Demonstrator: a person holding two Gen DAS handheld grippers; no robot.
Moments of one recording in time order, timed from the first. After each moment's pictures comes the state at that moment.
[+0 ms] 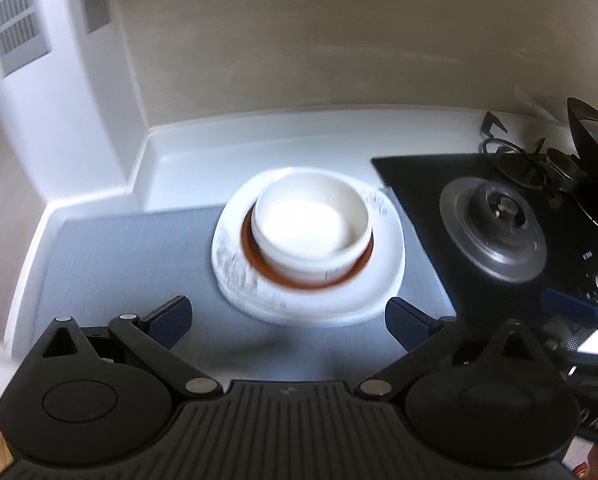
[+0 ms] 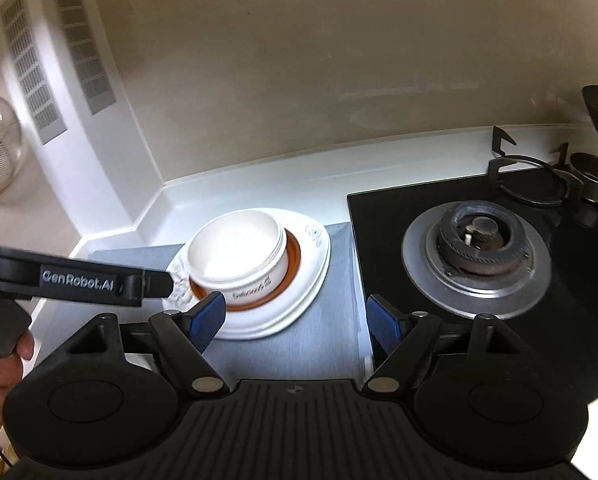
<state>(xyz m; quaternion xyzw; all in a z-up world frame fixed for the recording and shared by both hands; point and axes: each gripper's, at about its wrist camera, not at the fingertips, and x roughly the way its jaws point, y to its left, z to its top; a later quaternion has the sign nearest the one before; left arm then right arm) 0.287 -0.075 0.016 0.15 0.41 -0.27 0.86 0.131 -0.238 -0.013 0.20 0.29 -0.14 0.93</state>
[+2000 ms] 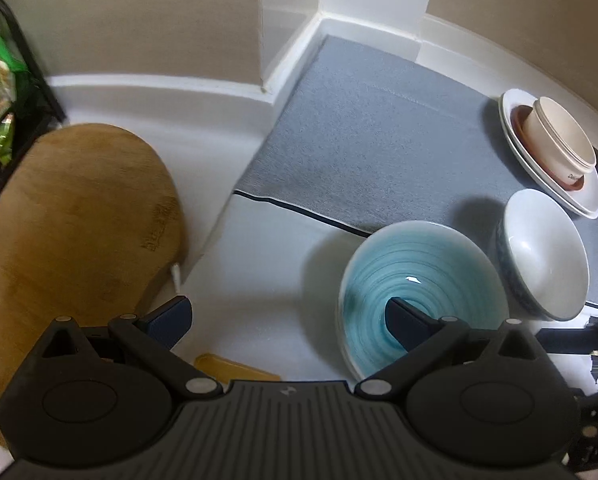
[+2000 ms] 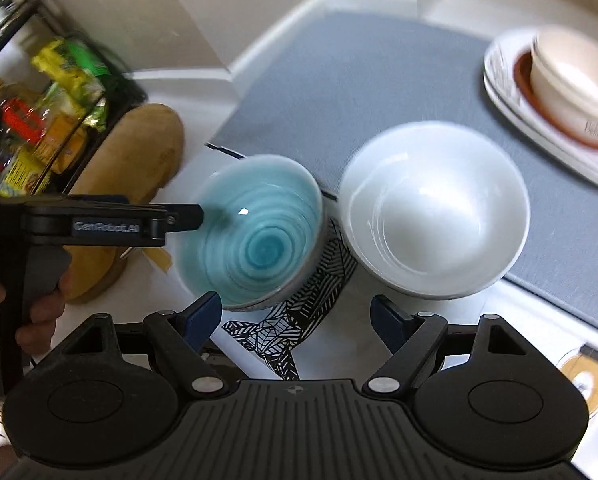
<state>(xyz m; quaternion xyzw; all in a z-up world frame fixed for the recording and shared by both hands) 0.289 0.186 -0.052 0.05 0.53 -0.08 0.84 0.206 -0.040 -0.052 0.14 0.53 0.17 0.82</state>
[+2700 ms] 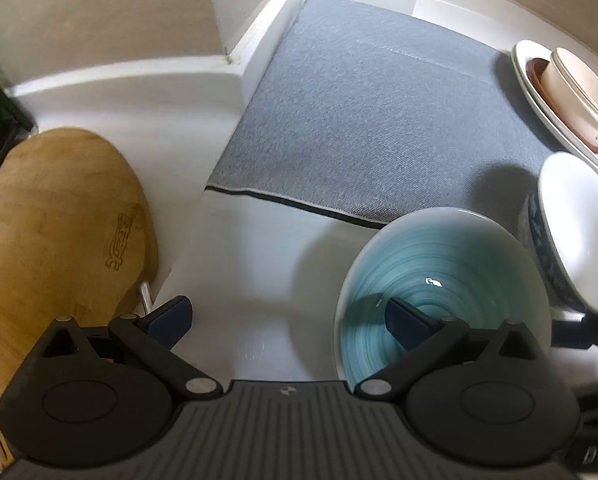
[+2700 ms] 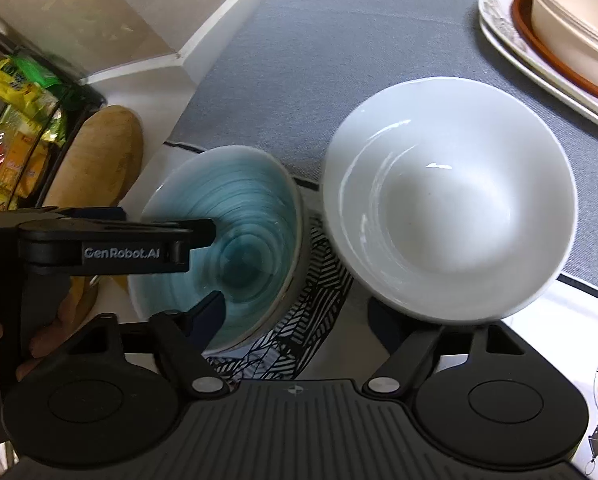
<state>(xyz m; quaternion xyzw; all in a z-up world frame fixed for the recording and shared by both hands) 0.318 0.165 -0.088 0.11 0.55 -0.09 0.82 0.230 -0.032 -0.087 0.17 0.56 0.12 0.80</state>
